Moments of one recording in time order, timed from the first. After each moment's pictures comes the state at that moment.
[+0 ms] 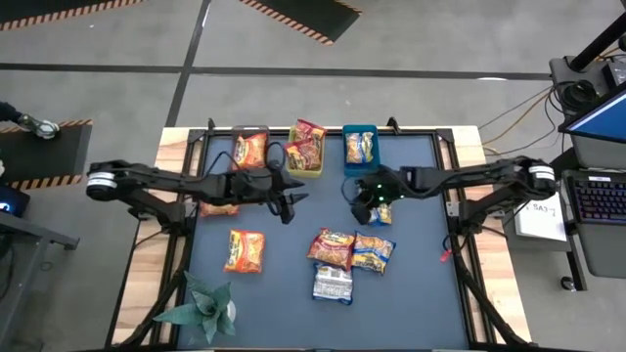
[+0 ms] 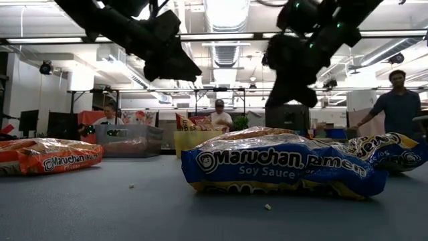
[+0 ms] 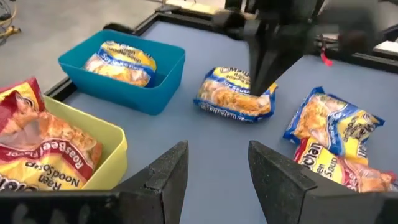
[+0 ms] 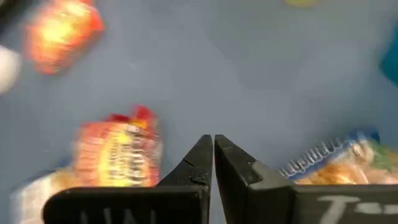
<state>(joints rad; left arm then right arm) 0.08 1.34 0.75 0.15 -0.20 -0.18 -0.17 1.38 0.79 -0.22 -0.09 0.52</state>
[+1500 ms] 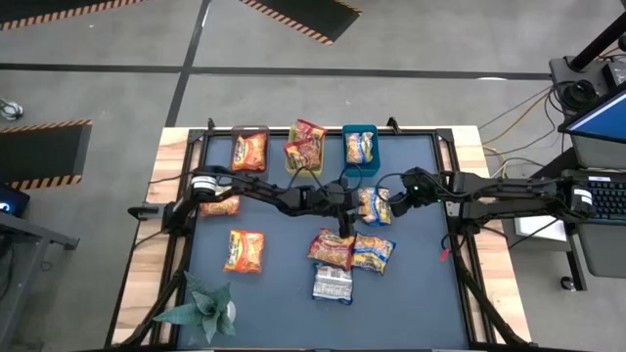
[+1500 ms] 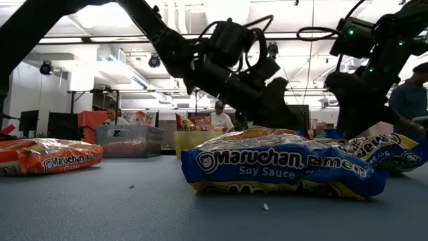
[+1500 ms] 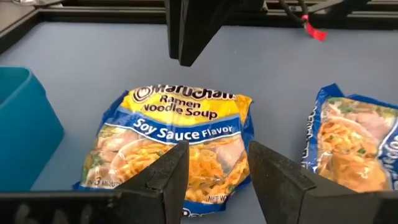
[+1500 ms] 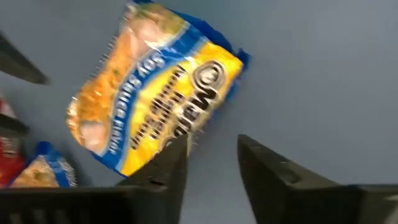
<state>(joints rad) 0.05 2.18 1.35 0.37 -0.04 0.00 -0.30 0.92 0.43 -0.51 0.03 0.75</state>
